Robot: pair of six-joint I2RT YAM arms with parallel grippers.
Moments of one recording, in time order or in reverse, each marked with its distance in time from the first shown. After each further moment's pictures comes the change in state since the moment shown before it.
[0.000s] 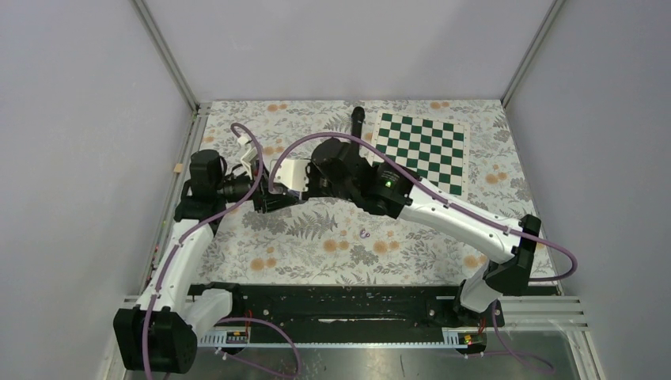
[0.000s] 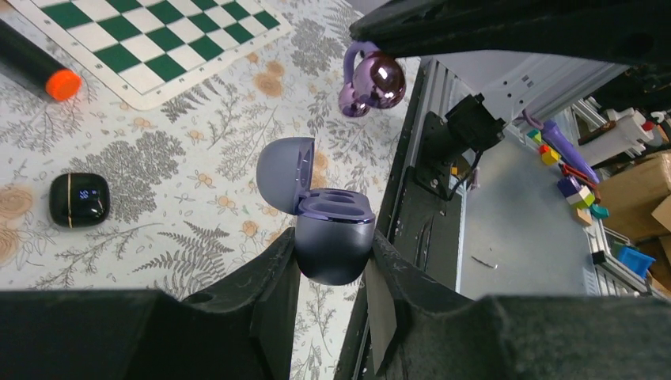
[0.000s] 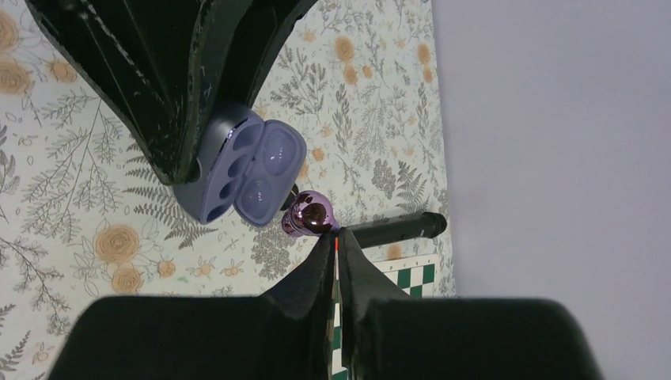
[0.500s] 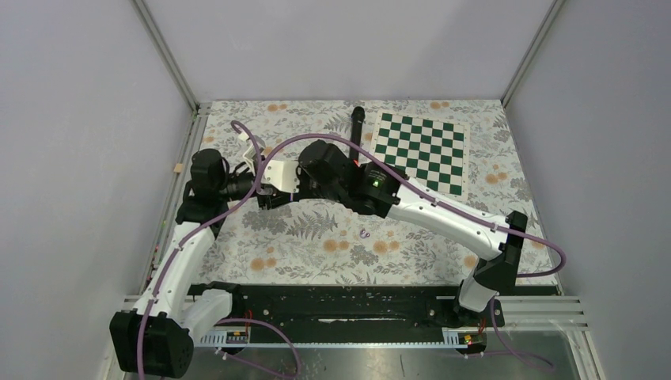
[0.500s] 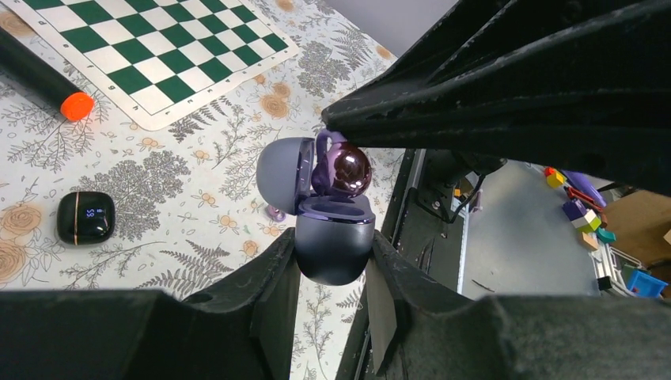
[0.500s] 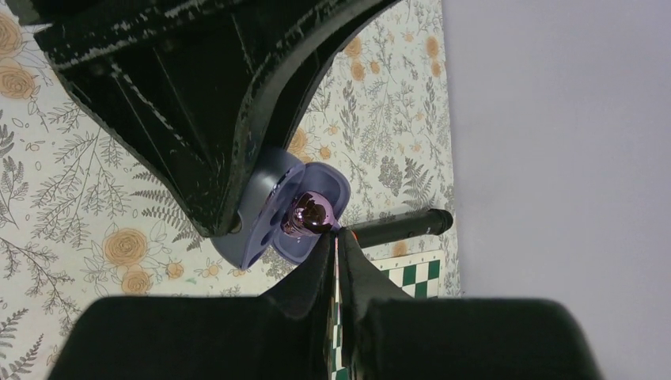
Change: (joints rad) left arm -0.053 -0.040 0.000 0.136 -0.094 -0.154; right arm 0.033 0.078 0.102 -0.051 0.047 0.035
